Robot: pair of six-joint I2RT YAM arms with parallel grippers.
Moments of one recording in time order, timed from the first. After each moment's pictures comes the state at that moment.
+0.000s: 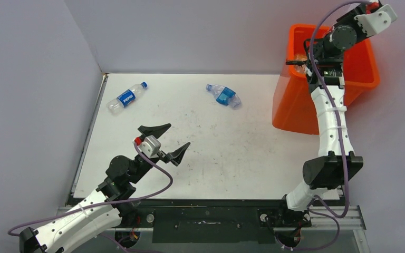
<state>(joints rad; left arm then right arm) -0.82 0.56 0.42 0.41 -0.03 0.06 0.00 1.61 1.93 0.28 0.90 0.03</state>
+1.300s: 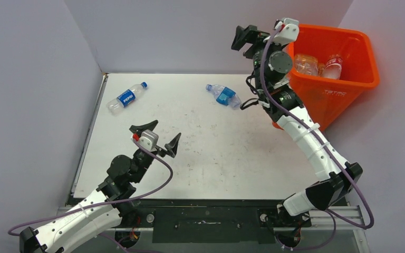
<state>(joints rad) -0.82 0.56 0.41 0.39 -0.24 0.11 0.53 1.49 1.71 0.18 0.51 0.17</state>
